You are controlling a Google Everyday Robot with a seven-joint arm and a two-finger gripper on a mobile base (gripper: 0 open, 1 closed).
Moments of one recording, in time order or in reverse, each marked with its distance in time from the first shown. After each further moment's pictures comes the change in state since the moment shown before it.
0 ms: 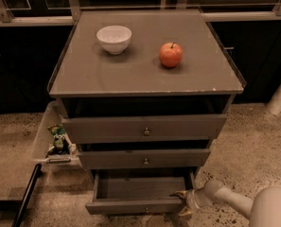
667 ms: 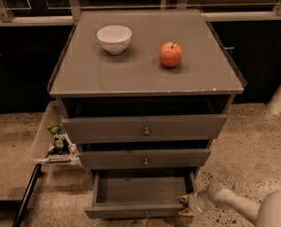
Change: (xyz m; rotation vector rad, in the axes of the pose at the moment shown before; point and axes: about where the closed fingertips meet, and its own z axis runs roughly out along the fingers) arm -0.002 0.012 -0.010 -0.004 -0.019 -0.007
